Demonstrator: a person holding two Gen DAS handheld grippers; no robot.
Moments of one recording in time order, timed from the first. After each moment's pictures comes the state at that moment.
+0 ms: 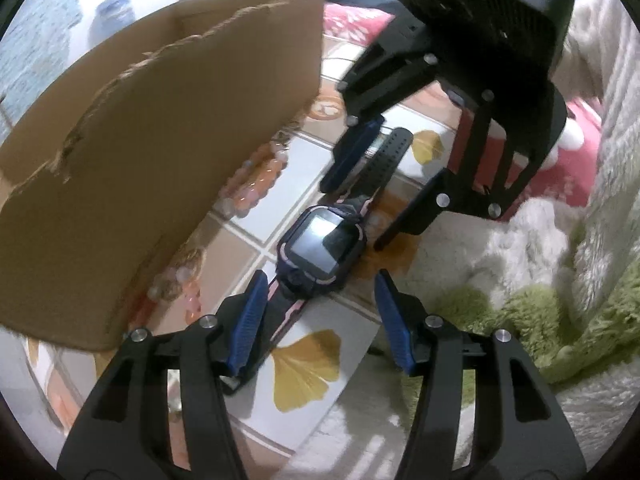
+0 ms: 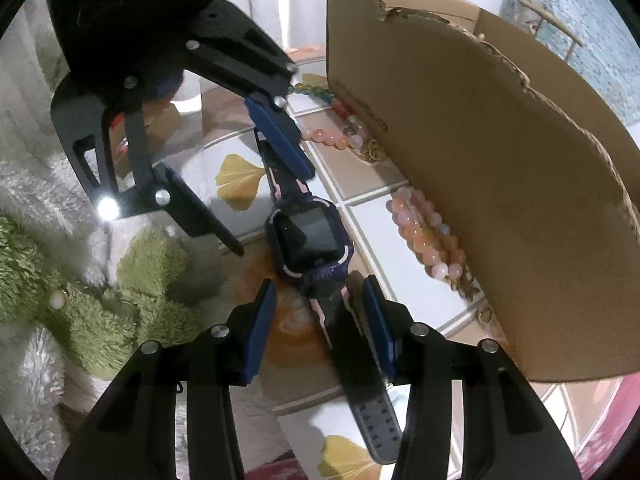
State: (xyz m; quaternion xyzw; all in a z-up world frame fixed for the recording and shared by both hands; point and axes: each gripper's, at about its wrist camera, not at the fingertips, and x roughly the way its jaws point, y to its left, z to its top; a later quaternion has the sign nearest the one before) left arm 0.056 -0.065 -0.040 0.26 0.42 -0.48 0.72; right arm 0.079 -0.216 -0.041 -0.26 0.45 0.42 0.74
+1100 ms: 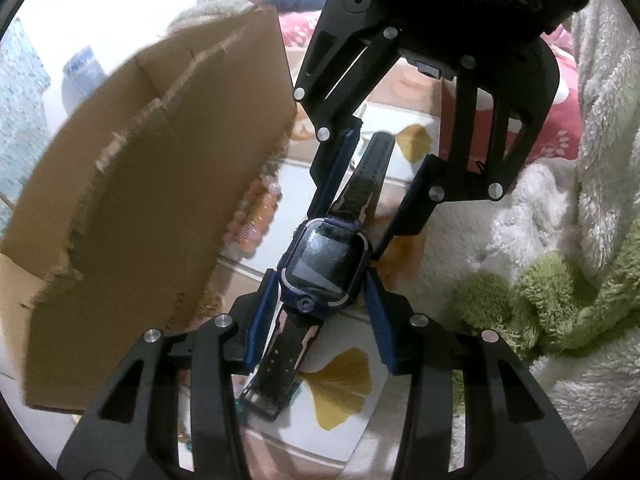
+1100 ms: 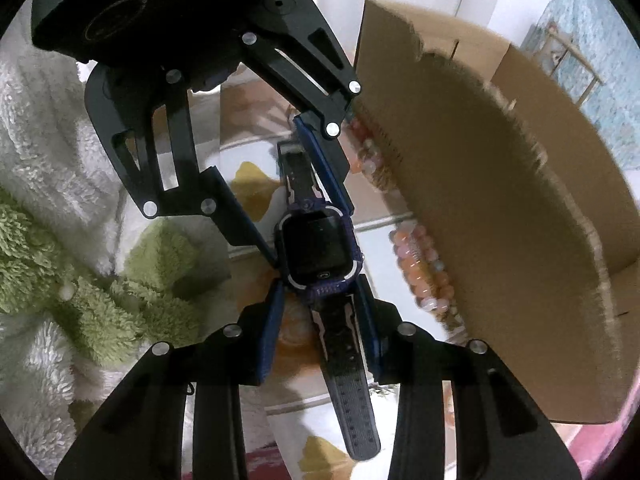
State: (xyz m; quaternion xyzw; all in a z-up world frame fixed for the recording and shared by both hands) left arm 0.027 -0.083 -0.020 0.34 0.35 -0.50 0.71; right arm 0.068 -0.168 -0.016 -0.32 0.43 0.44 0.73
